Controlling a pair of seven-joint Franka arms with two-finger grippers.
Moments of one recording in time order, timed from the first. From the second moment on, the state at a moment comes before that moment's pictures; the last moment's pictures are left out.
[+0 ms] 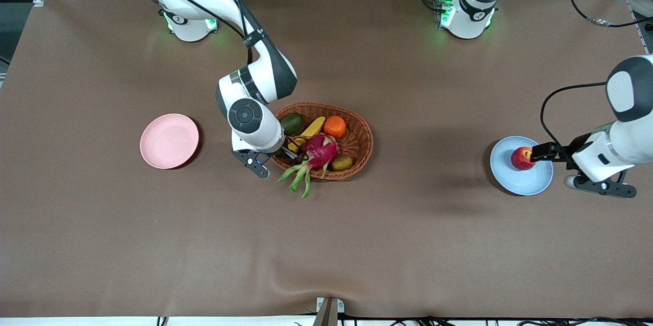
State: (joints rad) left arm 0.10 0.32 -0.07 -1.61 -0.02 1.86 0.23; right arm 0.73 0.60 -0.18 -1.62 0.27 2.15 1.12
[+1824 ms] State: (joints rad) left arm -0.07 -0.09 0.11 -1.60 -0.02 1.52 -0.02; right arm 0.36 0.31 -0.28 -1.61 -0.01 1.52 0.33
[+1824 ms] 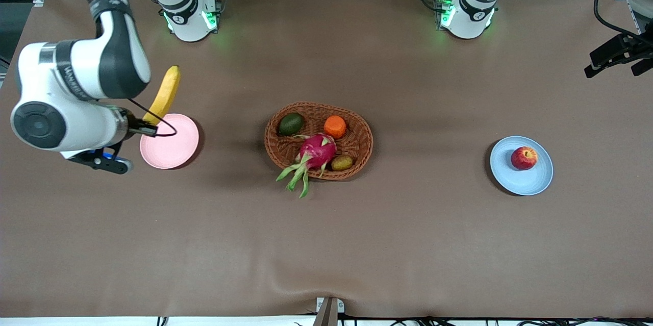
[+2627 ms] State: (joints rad) left arm -0.08 -0.09 0.10 -1.60 -0.02 1.52 0.02; right arm 0.28 0.30 -0.27 -2.05 -0.02 2.06 0.17
